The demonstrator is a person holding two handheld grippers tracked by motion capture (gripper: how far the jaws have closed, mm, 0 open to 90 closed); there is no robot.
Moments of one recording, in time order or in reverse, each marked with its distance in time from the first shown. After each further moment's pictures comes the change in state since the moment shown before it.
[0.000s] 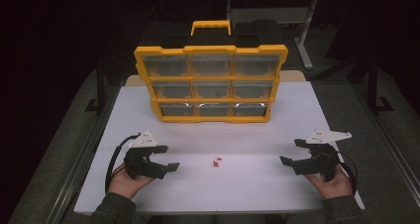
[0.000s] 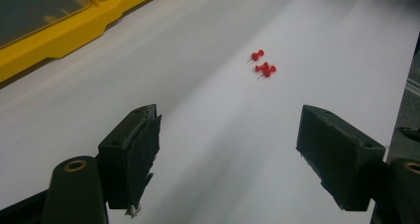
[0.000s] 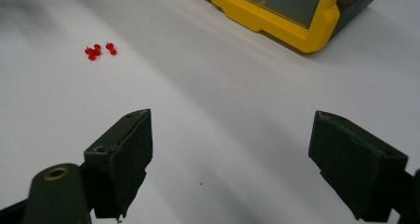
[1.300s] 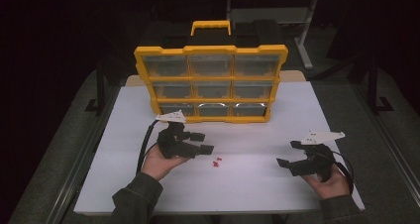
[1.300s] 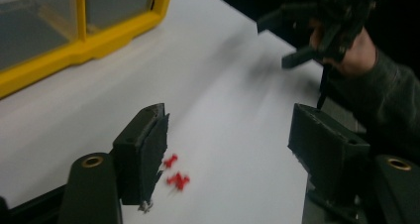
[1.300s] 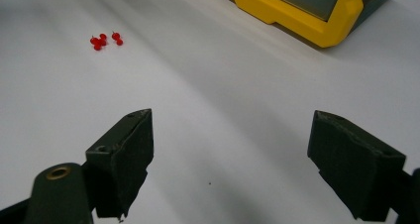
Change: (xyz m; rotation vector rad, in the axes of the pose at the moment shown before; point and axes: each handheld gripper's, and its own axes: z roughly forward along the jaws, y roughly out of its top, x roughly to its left) left arm -0.012 0.075 0.051 -0.131 -0.305 -0.131; right arm 0.005 0.001 0.009 0.033 0.019 -0.022
